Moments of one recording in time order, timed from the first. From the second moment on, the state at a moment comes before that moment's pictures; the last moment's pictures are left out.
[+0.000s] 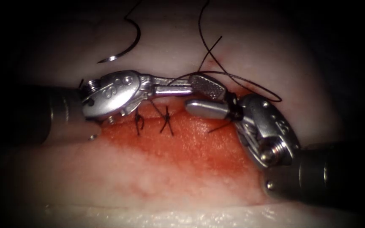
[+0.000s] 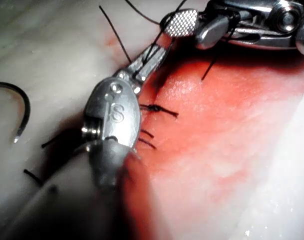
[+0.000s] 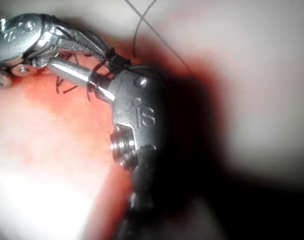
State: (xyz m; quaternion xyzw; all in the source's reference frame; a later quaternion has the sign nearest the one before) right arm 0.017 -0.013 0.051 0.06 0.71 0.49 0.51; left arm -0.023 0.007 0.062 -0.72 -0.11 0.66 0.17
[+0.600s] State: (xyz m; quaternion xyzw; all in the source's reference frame) right arm 0.019 -0.013 0.052 0.04 0.61 0.56 0.57; left arm -0.024 0.003 0.059 -0.73 -0.10 0.66 0.15
